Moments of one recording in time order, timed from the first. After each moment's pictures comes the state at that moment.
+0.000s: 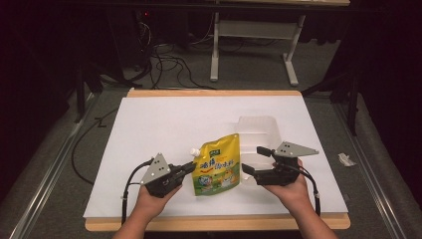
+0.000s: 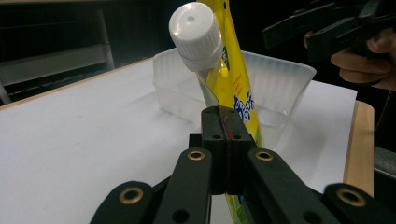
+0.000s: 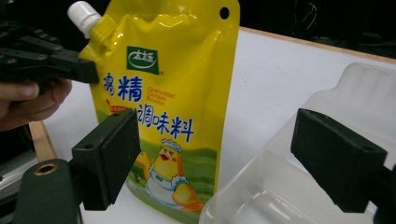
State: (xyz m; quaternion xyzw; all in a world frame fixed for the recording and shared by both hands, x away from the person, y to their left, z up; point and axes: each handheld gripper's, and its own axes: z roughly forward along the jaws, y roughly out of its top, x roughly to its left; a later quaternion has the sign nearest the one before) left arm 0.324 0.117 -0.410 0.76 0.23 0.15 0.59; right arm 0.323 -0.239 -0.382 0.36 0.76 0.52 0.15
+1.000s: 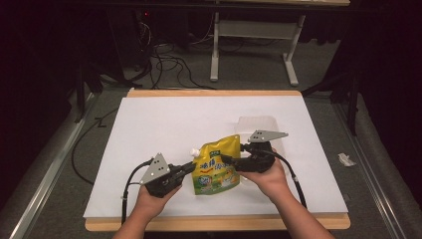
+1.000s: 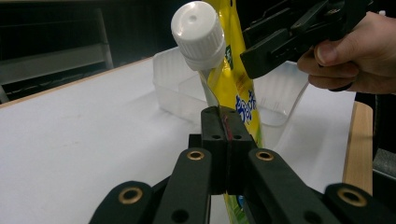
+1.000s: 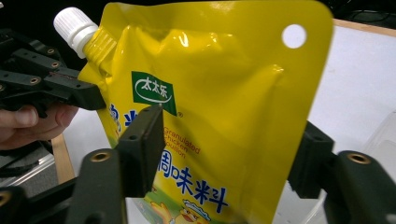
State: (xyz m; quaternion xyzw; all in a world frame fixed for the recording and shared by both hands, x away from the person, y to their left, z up) left arm 0.324 0.118 -0.411 0.76 0.23 0.15 0.59; right arm 0.363 -0.189 -0.382 0.35 0.79 0.50 0.08
